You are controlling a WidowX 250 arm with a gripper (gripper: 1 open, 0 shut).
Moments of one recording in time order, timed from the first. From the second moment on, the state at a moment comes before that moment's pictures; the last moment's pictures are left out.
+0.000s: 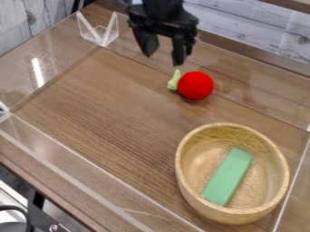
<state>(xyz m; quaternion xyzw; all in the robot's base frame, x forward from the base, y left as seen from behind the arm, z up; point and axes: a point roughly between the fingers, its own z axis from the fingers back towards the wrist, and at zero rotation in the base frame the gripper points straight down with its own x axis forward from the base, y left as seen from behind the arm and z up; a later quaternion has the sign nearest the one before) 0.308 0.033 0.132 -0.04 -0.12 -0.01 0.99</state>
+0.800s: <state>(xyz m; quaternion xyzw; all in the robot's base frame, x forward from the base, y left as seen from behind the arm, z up) 0.306 0.021 0.140 -0.04 -0.12 -0.01 0.99</state>
